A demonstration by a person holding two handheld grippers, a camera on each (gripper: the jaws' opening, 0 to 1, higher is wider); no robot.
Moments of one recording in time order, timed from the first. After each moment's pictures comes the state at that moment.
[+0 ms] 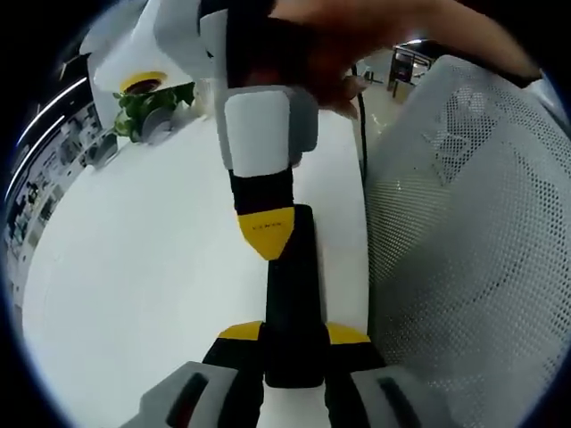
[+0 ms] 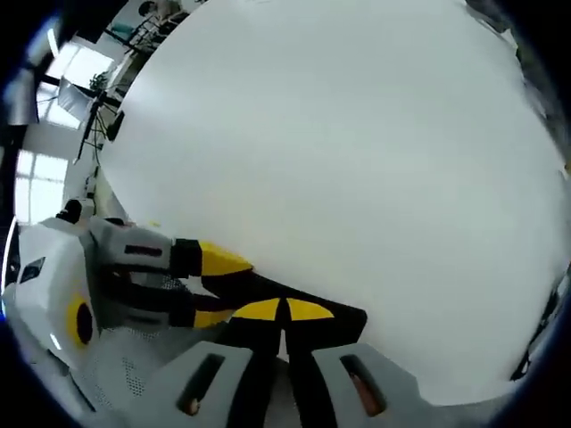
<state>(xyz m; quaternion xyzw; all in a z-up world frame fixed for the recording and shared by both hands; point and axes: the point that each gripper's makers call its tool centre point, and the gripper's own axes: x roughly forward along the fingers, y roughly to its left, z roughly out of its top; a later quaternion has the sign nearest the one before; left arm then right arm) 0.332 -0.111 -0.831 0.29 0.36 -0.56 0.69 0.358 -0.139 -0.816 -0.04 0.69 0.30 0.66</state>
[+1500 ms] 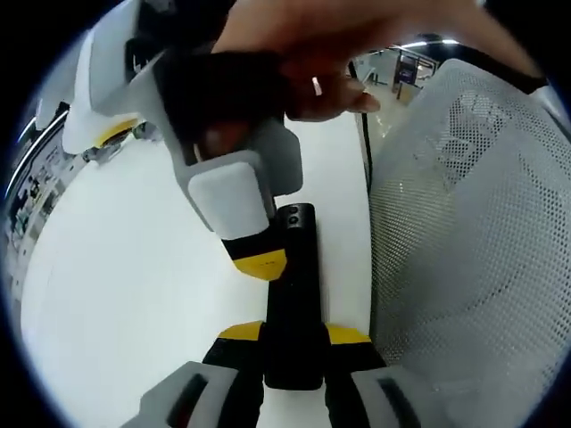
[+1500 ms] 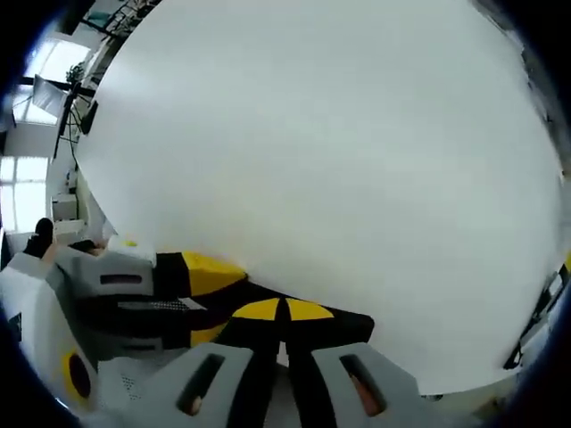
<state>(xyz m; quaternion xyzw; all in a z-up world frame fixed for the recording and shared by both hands) 0.334 -0.111 -0.831 0.28 0.36 -0.55 0.70 0.358 -0.135 -0.830 -0.07 0.72 0.26 0.64</state>
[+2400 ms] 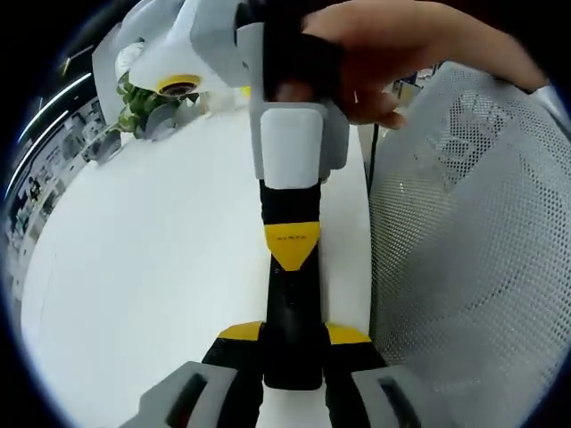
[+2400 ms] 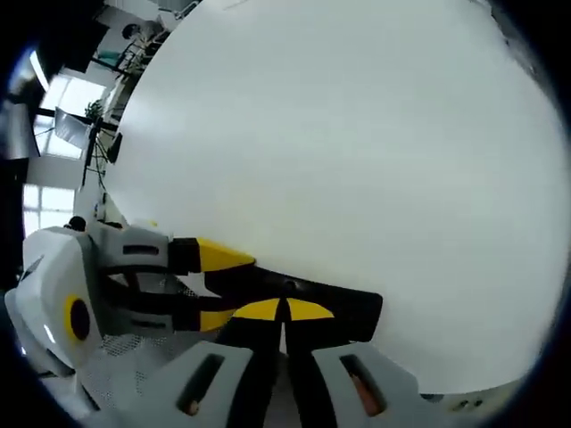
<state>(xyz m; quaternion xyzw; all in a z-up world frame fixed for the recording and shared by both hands) 0.333 -0.111 -0.831 0.28 0.36 -0.55 0.70 0.344 -0.140 -0.820 0.04 0.69 0.28 0.67</state>
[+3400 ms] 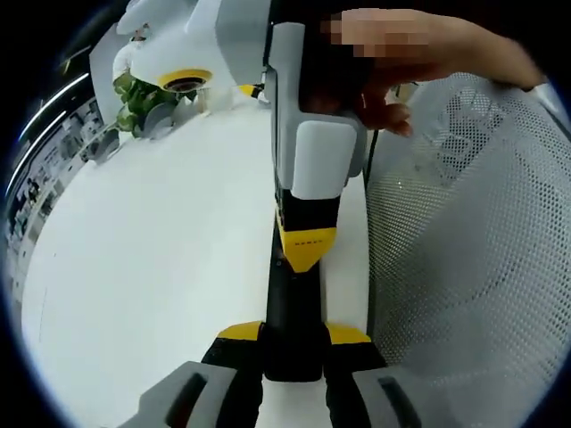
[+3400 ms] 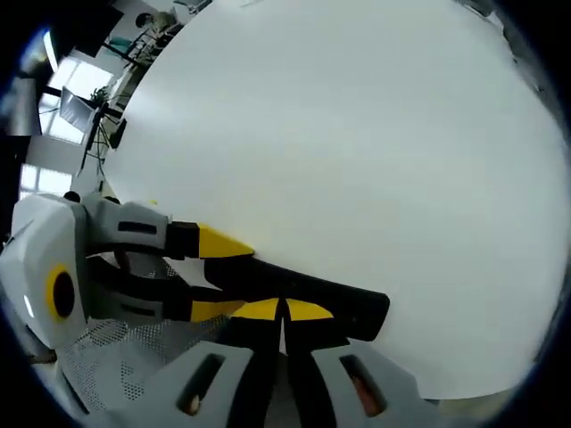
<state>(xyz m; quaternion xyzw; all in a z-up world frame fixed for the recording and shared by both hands) 0.331 -0.104 -0.830 0.29 0.37 -0.55 0.69 0.337 -0.138 -0.825 0.01 0.67 0.29 0.68</state>
